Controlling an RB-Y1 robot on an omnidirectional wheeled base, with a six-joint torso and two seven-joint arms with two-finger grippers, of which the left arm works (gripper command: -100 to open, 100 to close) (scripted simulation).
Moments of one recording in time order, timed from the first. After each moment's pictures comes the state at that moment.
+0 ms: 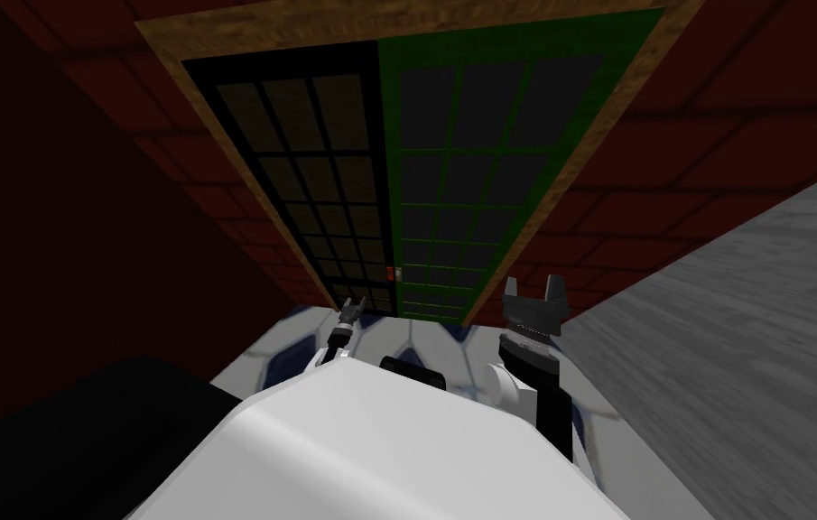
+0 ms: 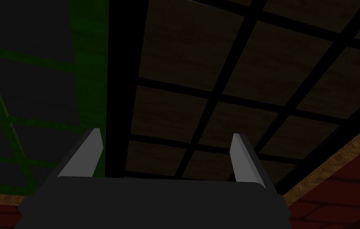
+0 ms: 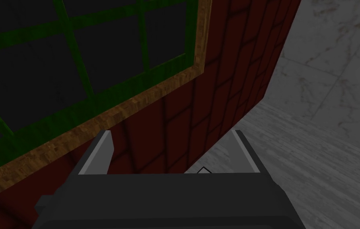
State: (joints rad) arm 0.27 0.06 0.31 -1.25 -0.25 -0.75 -1.00
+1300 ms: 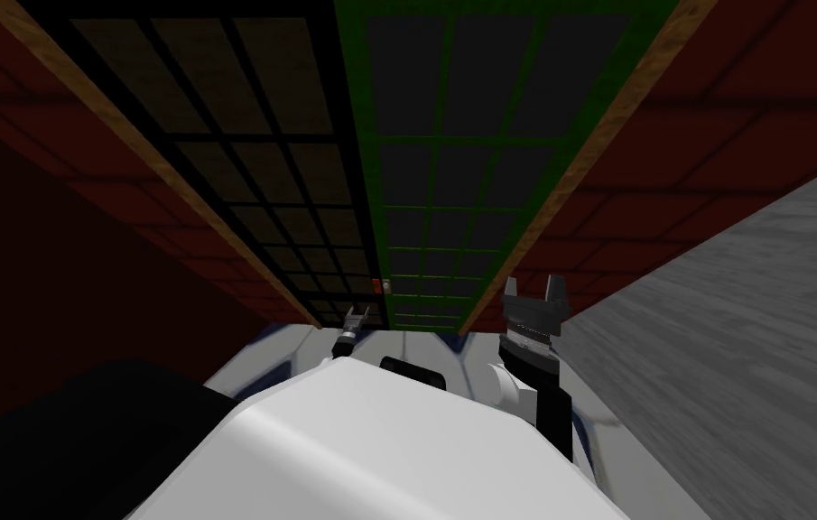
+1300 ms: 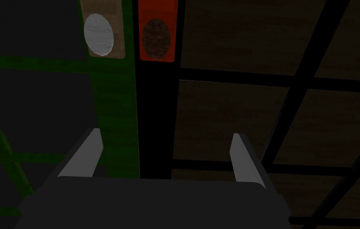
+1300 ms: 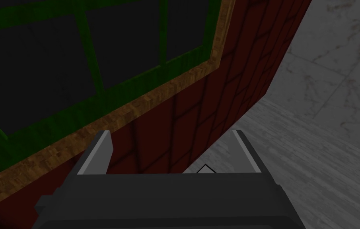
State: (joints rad) arm 0.21 0.02 0.37 -1.00 -0.31 -0.81 -1.22
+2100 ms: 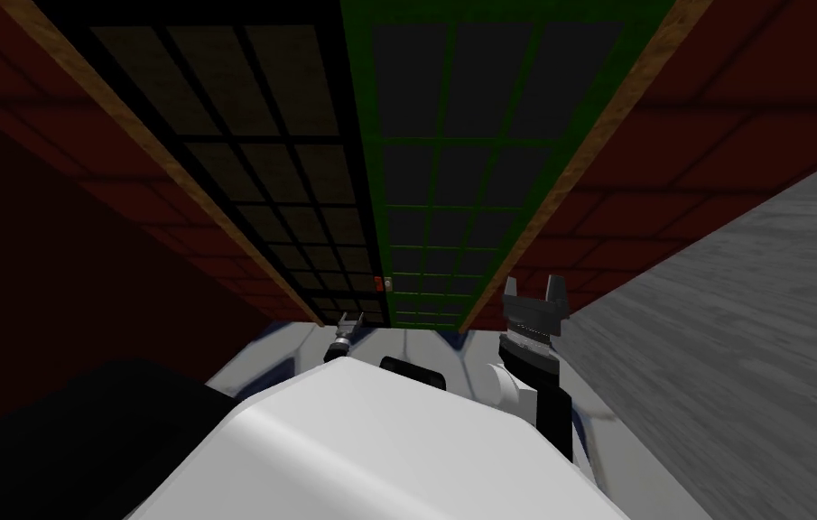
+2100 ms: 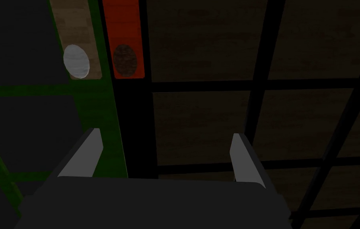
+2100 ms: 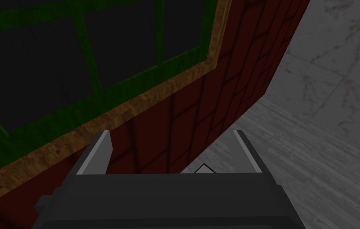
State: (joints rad) arm 0.22 0.05 0.42 -0.93 -0.30 -0.82 -1.27
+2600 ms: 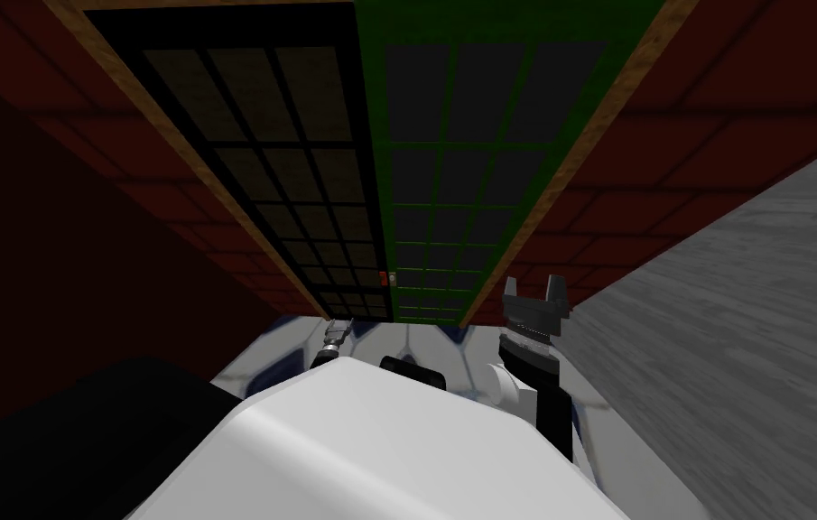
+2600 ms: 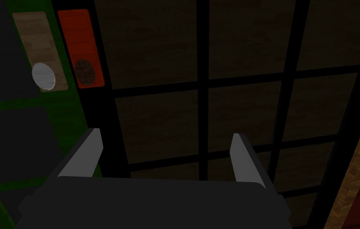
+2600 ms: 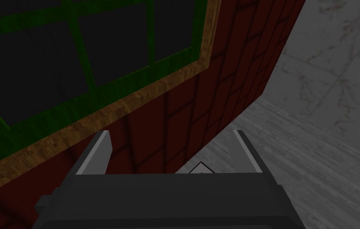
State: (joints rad) arm 0.28 0.08 0.47 -0.93 -0.28 -0.79 -1.29
